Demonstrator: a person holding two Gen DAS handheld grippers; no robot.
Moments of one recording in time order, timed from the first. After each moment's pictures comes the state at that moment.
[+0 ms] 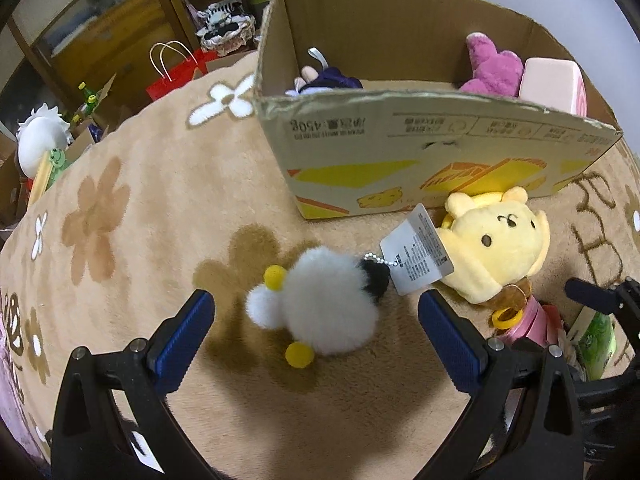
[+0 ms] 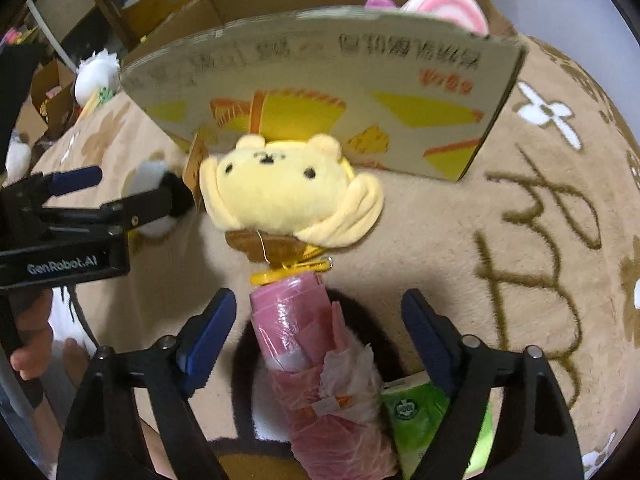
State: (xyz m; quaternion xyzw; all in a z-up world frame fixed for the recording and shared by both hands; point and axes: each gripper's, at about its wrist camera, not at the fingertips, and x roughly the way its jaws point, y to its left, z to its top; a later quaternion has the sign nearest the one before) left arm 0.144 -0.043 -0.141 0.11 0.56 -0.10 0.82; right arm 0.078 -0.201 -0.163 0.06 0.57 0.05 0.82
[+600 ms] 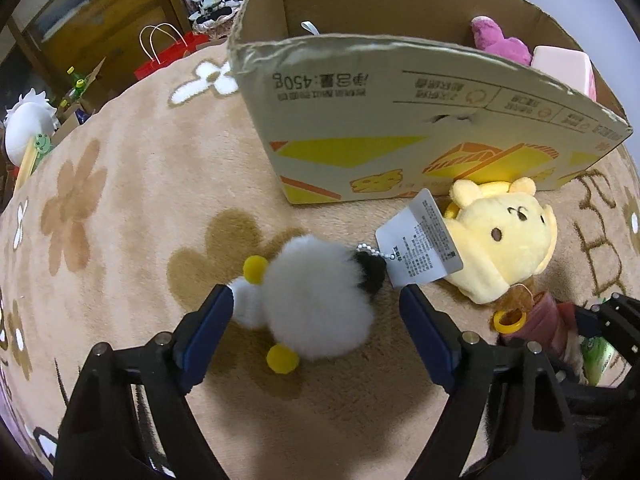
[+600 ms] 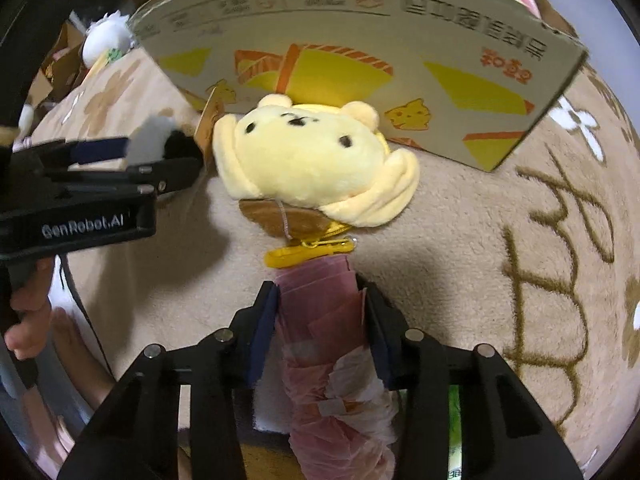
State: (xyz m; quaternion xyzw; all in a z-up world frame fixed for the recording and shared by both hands) left arm 0.152 -0.042 -0.158 0.09 0.58 -0.11 0.80; right arm 0.084 -0.184 -0.175 0.02 0.60 0.07 0.79
